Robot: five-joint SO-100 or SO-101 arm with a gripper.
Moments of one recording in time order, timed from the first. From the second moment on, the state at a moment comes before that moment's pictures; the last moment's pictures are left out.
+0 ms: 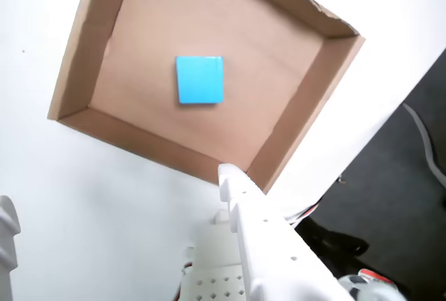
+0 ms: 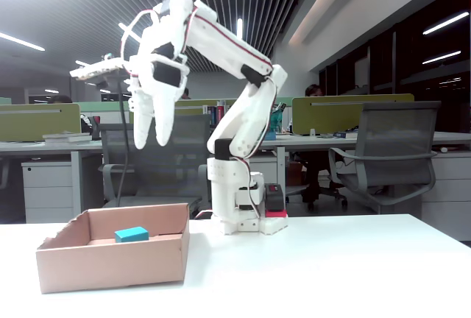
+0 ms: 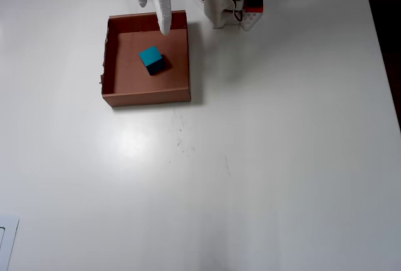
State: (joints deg) arm 52.1 127.0 103.3 85.8 -57.0
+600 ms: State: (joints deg) arm 38.1 138.5 111.8 85.8 -57.5
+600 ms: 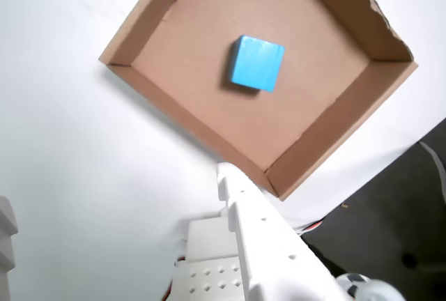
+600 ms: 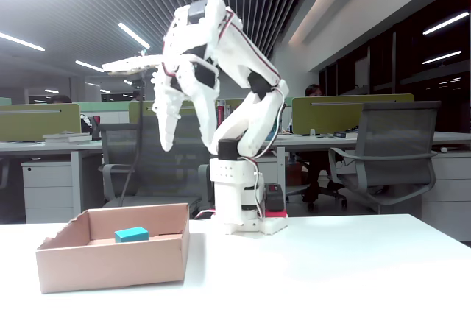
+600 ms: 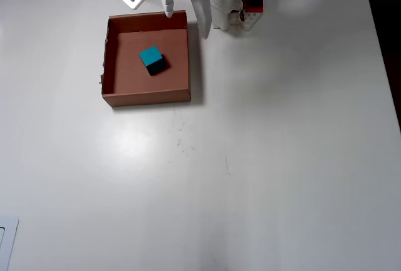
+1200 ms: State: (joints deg) arm 20.1 152.6 124.5 83.8 -57.5
